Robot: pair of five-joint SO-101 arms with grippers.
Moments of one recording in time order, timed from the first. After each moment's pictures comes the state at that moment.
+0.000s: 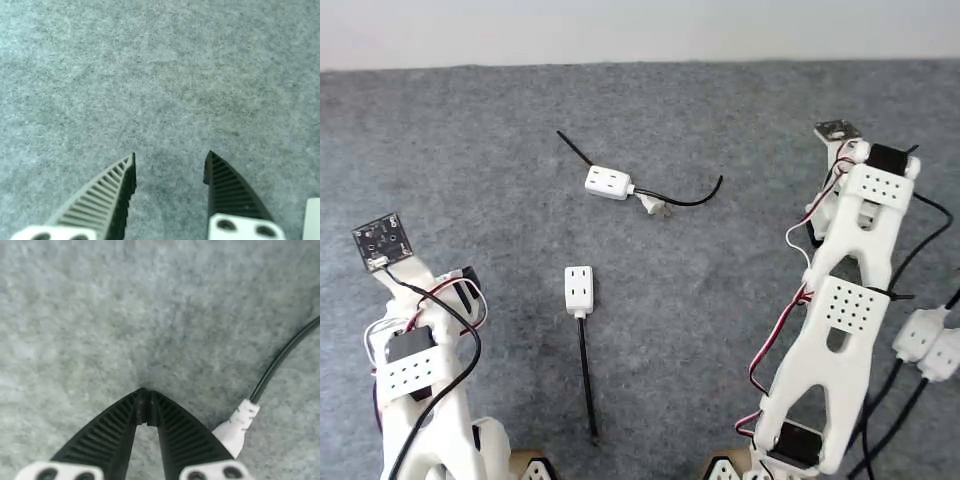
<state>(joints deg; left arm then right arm) -26.2 -43.1 73.4 34.8 10.5 18.3 70.7 -76.8 100.5 31.2</state>
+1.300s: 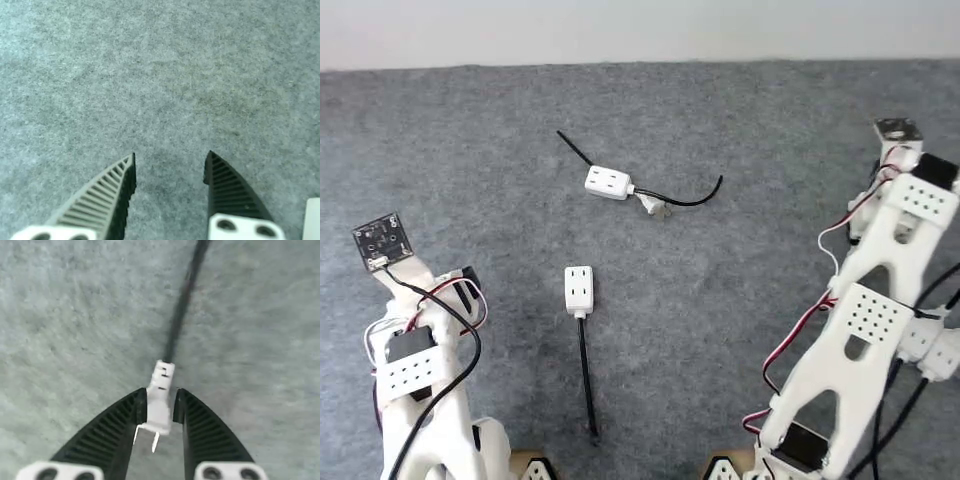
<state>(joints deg) -26.2 -43.1 73.4 34.8 10.5 25.9 71.8 -81.5 100.7 22.8</state>
